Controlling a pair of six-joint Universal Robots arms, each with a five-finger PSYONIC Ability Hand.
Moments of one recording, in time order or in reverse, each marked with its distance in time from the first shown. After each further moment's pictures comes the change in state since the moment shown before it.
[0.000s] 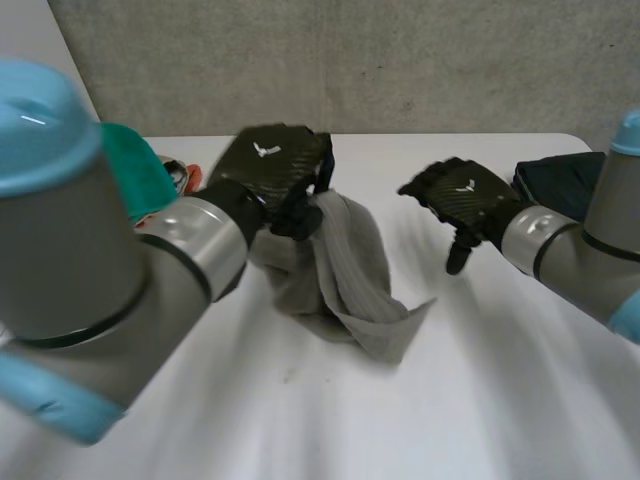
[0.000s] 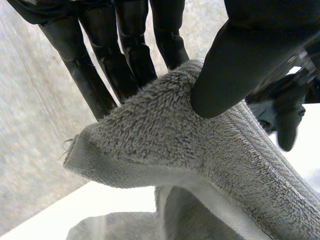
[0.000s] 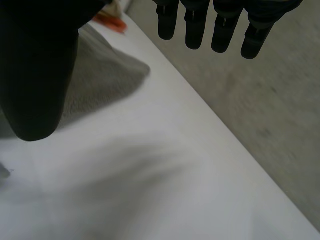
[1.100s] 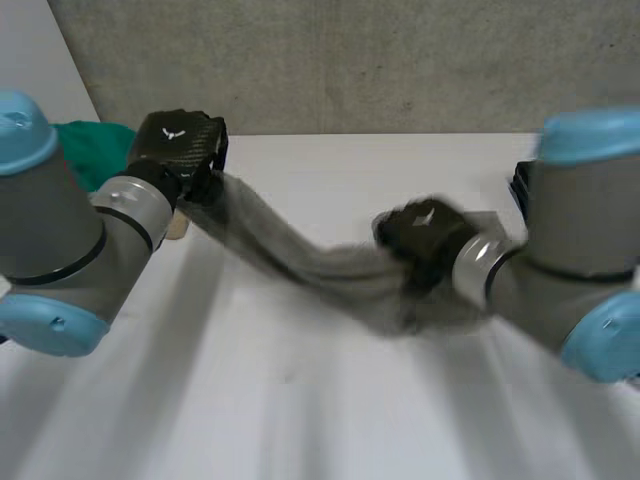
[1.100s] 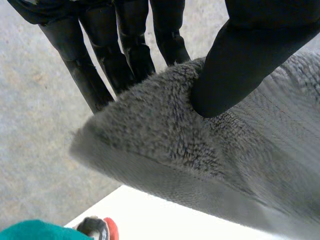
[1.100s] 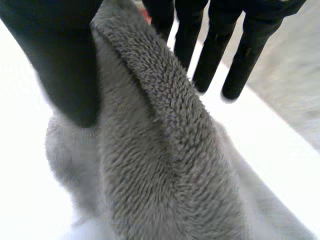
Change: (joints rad) left arm 0.266 -0.087 -0.072 0.212 -0.002 0.138; right arm 0.215 -0.031 -0.020 0.197 0.246 0.104; left_hand 0.000 0.003 0.004 0.000 0.000; right_hand 0.412 0.410 0.426 0.428 0.410
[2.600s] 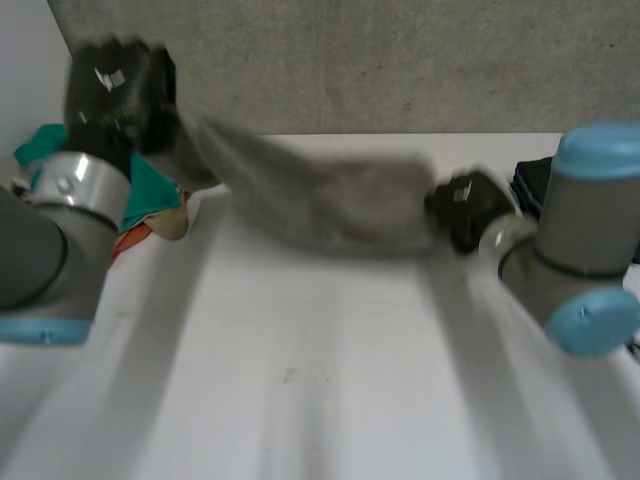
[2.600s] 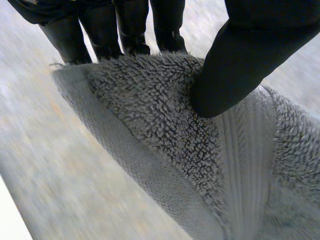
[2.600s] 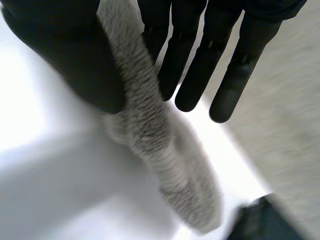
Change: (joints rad) left arm 0.079 0.147 -0.245 0.446 0.014 0.000; right arm -0.095 0.057 0.044 -0.235 0.101 -0.173; left_hand 0.000 0.003 0.004 0.000 0.000; right_hand 0.365 0.360 0.352 0.352 0.380
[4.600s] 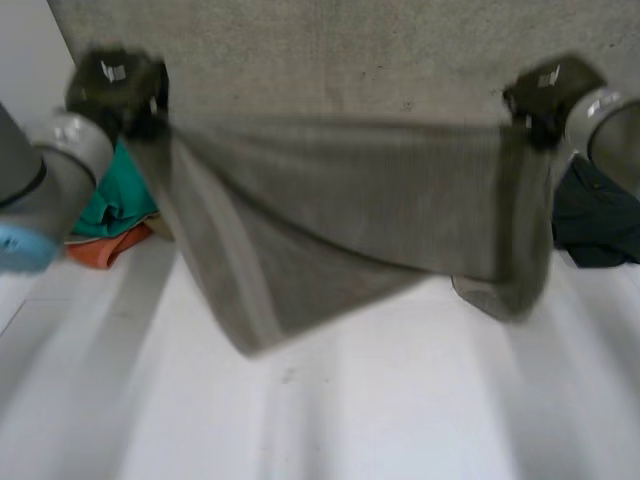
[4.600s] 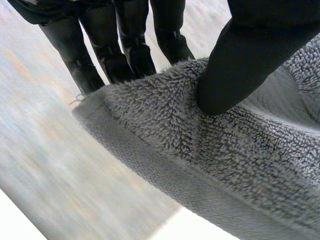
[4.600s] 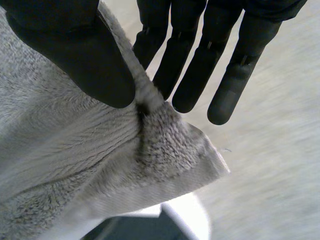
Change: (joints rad) left arm 0.124 -0.248 0.468 -0.384 0.142 0.116; right arm -0.183 0.142 -0.697 0.381 -0.045 -0.045; left_hand 0.000 0.000 0.000 0.003 0.000; right_hand 0.105 0.183 0.199 0.206 0.167
